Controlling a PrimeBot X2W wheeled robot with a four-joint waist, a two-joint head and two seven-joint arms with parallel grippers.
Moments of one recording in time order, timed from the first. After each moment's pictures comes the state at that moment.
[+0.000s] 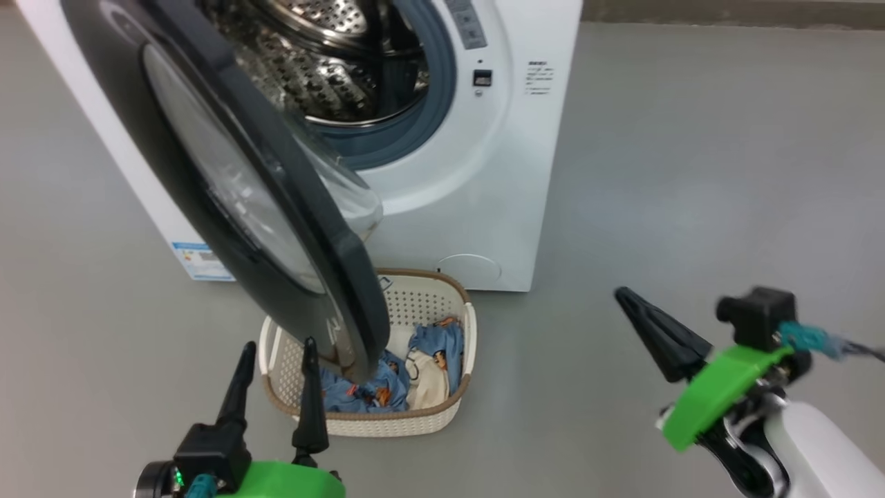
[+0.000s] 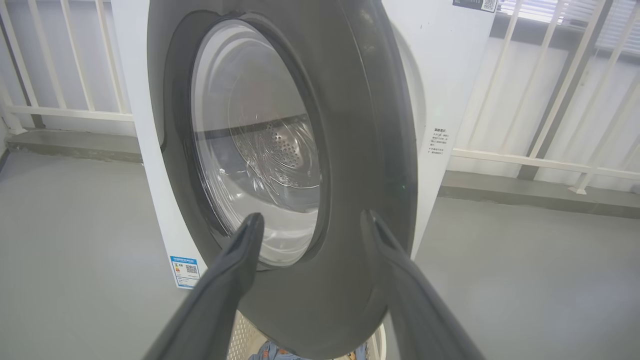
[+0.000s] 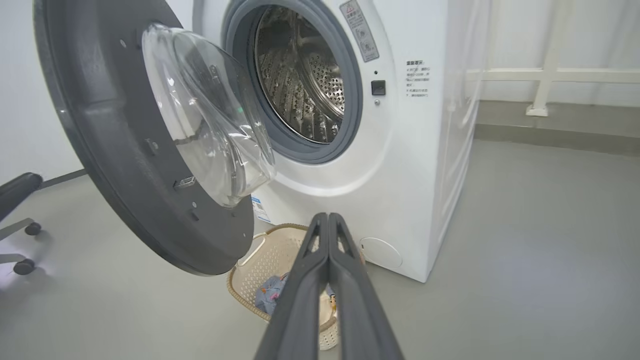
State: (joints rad) left arm -0.05 0.04 -0.29 0.03 -0.27 0.19 -0.26; right arm -0.34 -0.39 0.43 0.21 0.70 0.12 -0.01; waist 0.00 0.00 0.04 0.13
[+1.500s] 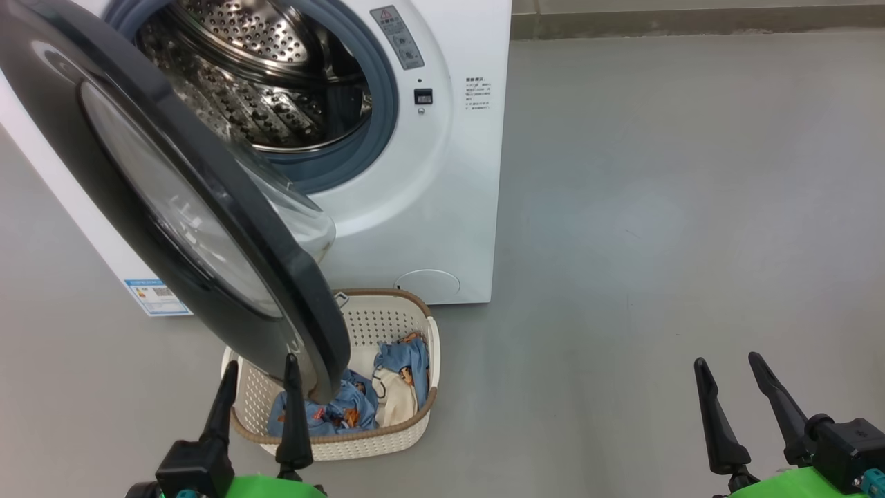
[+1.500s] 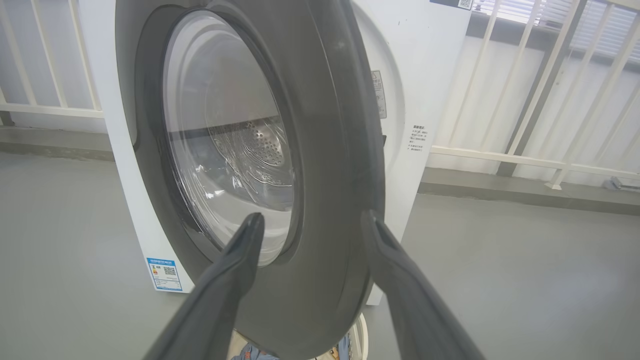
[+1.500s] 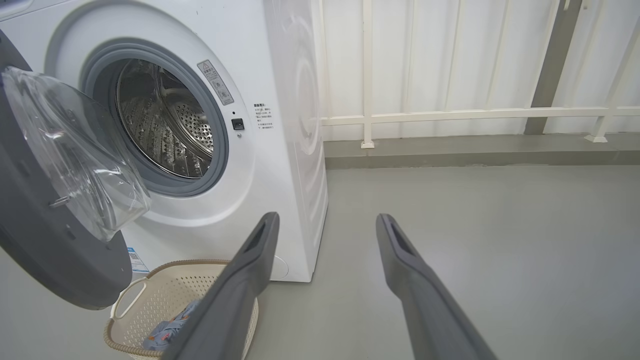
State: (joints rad) left arm 0.00 0.04 -0.24 0.03 -0.27 0.14 -0.26; right arm 0.12 -0.04 -0.09 -0.12 0.18 0.12 -0.11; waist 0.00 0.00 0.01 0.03
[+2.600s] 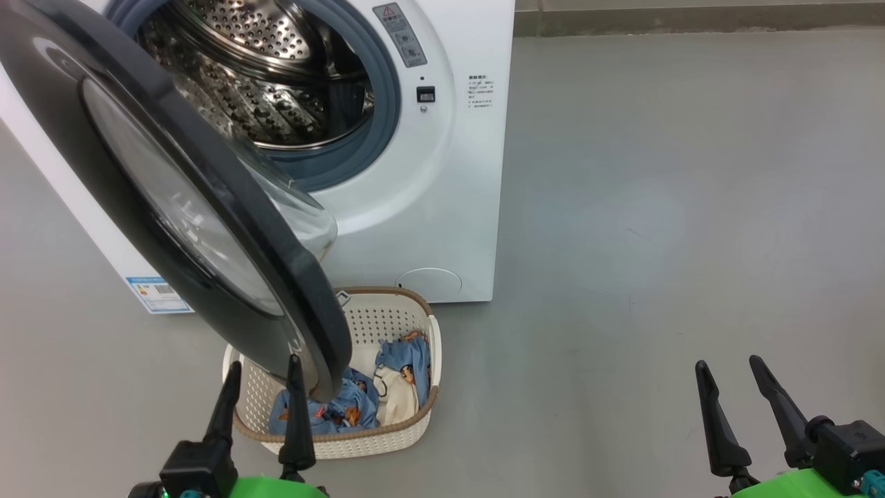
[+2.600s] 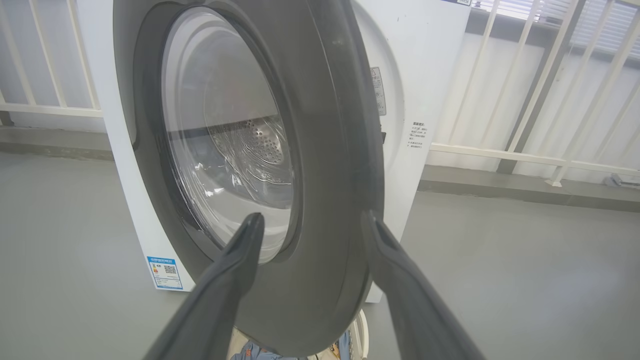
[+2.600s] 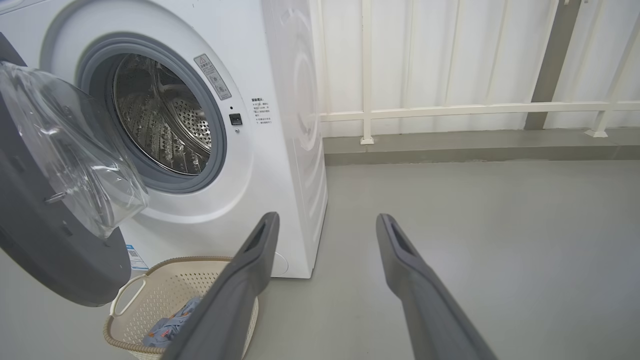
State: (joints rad) left arm 0.00 0.04 -0.25 0.03 -0.27 0.14 -0.26; right arm 0.12 -0.04 -0.09 -0.10 0.18 0.12 -0.11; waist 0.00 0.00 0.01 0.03
